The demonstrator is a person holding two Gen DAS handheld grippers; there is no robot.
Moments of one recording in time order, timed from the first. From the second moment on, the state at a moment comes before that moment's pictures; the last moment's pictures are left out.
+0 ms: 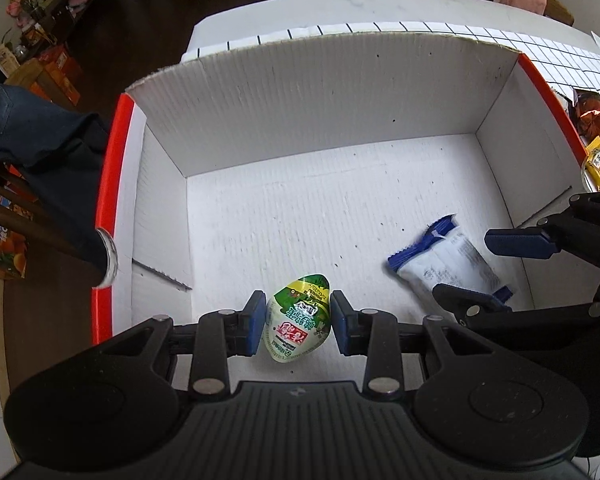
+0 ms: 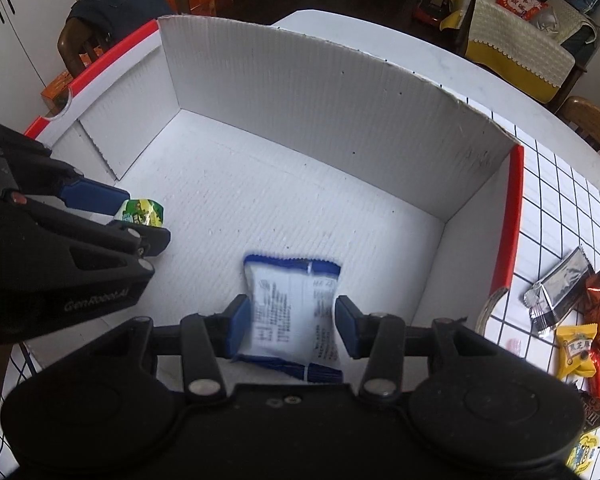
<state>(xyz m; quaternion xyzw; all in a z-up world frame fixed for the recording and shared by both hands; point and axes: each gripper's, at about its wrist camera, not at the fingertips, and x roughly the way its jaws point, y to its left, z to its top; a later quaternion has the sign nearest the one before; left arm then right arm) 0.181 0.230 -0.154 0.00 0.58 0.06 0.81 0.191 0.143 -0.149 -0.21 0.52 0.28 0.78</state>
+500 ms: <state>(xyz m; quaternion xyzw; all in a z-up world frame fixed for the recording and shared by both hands) 0.167 0.231 -0.129 -0.02 0.55 0.05 0.84 0.176 0.128 -0.119 -0.18 0.49 0.29 0.80</state>
